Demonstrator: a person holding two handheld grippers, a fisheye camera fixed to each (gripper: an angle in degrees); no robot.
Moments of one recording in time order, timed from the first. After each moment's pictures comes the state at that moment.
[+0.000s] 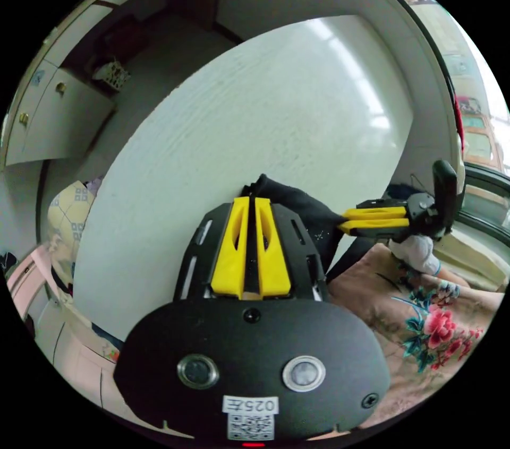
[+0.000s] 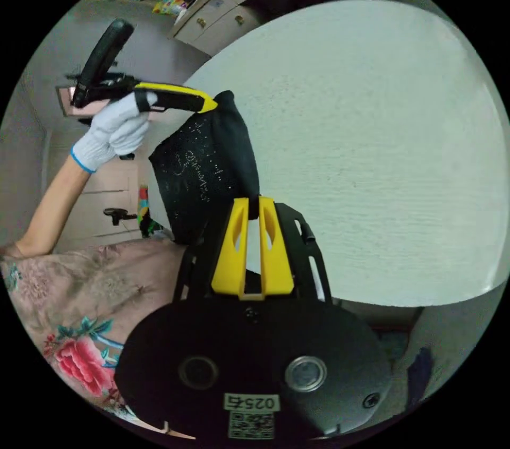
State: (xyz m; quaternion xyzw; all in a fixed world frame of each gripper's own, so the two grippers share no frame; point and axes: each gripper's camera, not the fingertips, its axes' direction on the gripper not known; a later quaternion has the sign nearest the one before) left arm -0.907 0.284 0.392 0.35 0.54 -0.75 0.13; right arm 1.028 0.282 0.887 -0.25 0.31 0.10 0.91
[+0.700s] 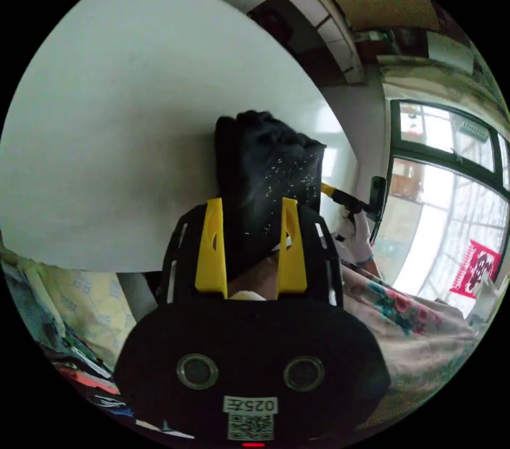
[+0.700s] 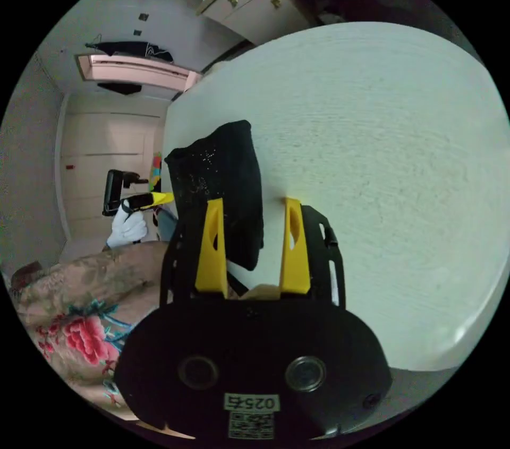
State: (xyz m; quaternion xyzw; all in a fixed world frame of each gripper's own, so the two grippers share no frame) left arm -0.703 0.108 0.206 0.34 0.48 -0.70 -0.40; right arm 1.128 0.217 0.928 -0.33 0.25 0.05 0.91
